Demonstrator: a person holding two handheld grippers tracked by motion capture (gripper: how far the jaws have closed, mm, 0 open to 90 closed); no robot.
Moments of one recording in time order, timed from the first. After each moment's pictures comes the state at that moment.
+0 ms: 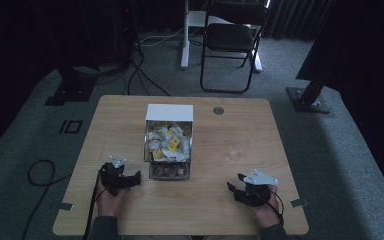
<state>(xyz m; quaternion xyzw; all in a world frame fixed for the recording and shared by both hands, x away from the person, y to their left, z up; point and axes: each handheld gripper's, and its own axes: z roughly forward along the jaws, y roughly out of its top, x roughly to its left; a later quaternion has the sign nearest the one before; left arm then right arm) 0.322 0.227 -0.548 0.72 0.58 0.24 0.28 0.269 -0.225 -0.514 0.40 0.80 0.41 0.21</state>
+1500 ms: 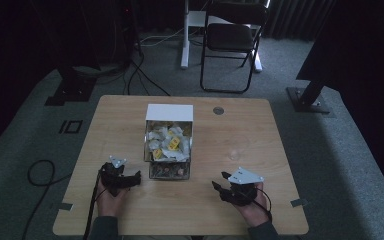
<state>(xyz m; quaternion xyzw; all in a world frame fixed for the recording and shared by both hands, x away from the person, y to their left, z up) 0.322 0.227 -0.548 0.72 0.58 0.24 0.28 0.266 -0.180 -0.487 0.34 0.81 0.43 0.20</state>
